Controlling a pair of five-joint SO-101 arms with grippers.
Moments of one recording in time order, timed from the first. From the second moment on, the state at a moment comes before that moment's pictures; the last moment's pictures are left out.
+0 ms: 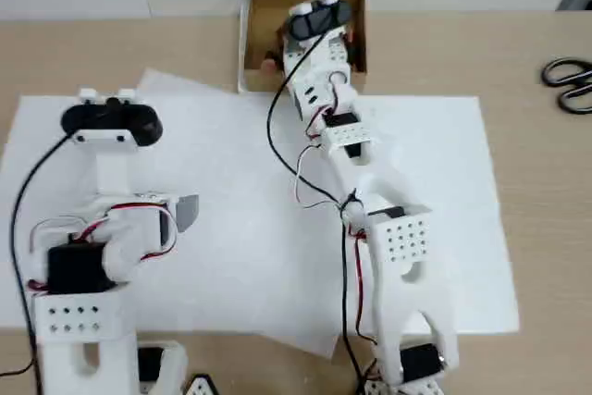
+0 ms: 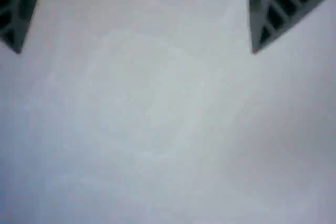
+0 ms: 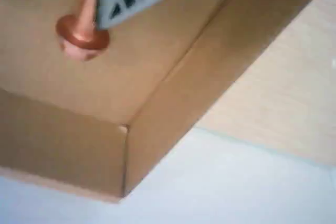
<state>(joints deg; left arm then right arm) -7.3 -52.6 38.1 83.2 2.5 -17.3 53.0 -24.5 -10.0 -0.4</state>
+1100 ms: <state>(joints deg) -7.3 -71.5 32.2 82.5 2.5 -13.4 -22.1 -24.8 71.3 -0.4</state>
